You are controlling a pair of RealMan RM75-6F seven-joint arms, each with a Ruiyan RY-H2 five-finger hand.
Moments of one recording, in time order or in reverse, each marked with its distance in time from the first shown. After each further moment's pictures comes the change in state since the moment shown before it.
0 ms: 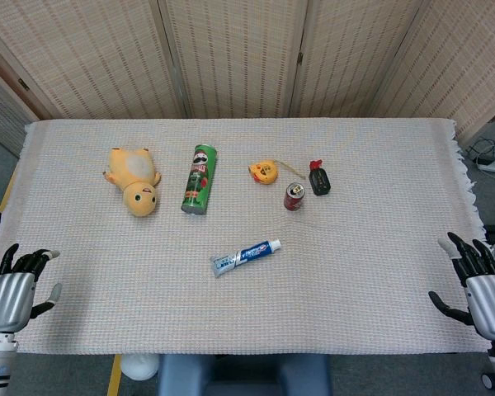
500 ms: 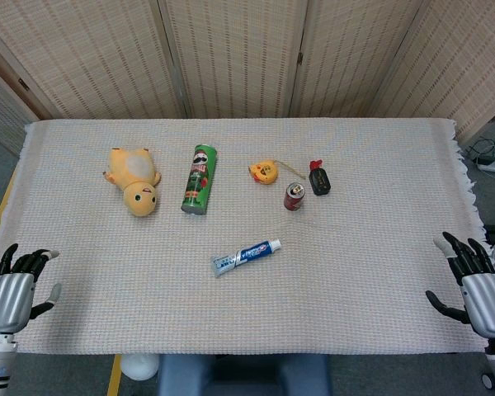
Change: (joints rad) left arm 0.001 0.003 0.003 -0.005 0.009 0.007 0.004; right arm 0.009 0.003 0.000 0.001 -0.003 -0.008 0.001
